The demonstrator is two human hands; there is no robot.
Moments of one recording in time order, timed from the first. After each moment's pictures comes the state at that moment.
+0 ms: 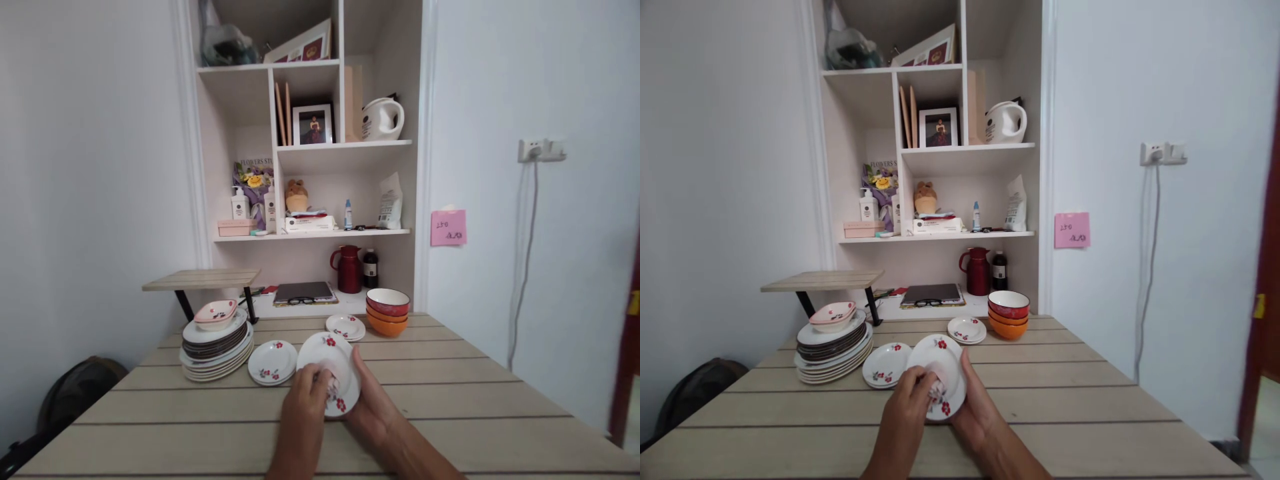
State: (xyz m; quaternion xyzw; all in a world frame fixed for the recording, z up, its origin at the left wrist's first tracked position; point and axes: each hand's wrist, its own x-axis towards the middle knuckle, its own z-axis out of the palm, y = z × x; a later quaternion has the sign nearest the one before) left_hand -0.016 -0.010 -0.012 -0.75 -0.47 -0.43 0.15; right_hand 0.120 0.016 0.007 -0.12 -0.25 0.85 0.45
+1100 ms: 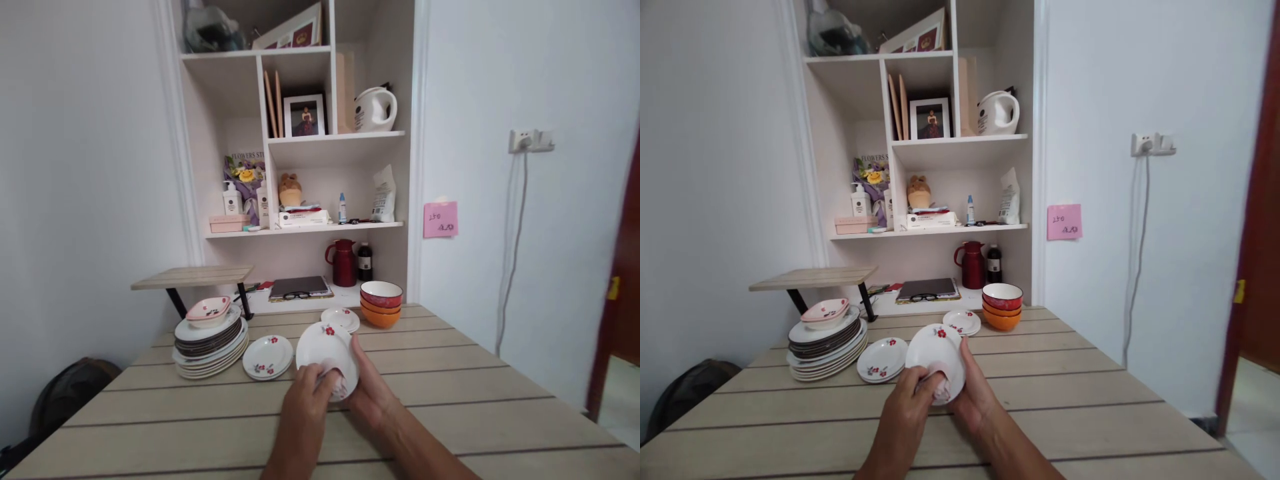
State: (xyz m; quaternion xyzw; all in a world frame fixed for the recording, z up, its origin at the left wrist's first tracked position) left_hand -0.010 -0.020 -0.006 -0.78 -0.42 -0.41 0.19; right_hand 0.131 0.019 0.015 -0.14 -0.23 0.83 0.49
